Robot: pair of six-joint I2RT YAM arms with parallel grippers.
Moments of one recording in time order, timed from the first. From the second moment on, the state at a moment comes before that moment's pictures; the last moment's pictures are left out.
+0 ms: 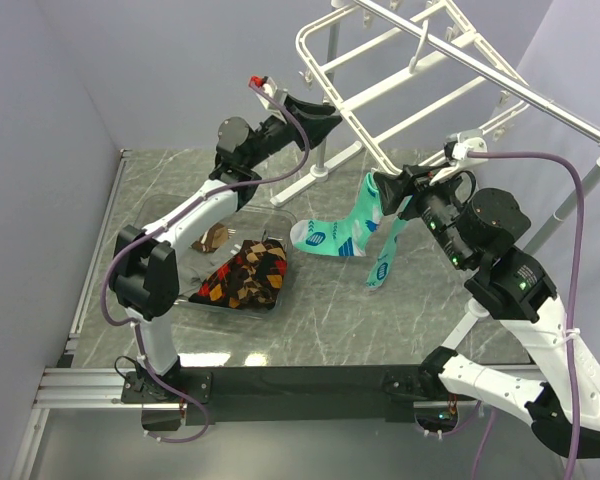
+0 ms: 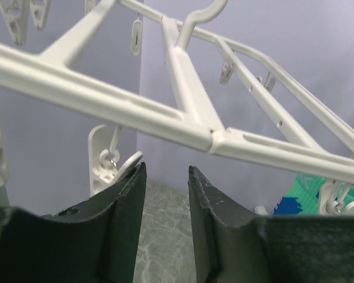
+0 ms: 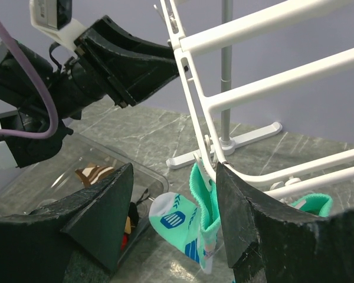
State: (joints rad) left arm -0.52 1.86 1.61 0.76 0.55 -0.39; right arm 0.70 0.90 1.38 -0.43 0.31 0.14
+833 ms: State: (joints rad) left arm -0.56 1.82 1.55 0.77 0.56 -0.42; right arm 0.70 0.91 1.38 -0.43 0.24 0.17
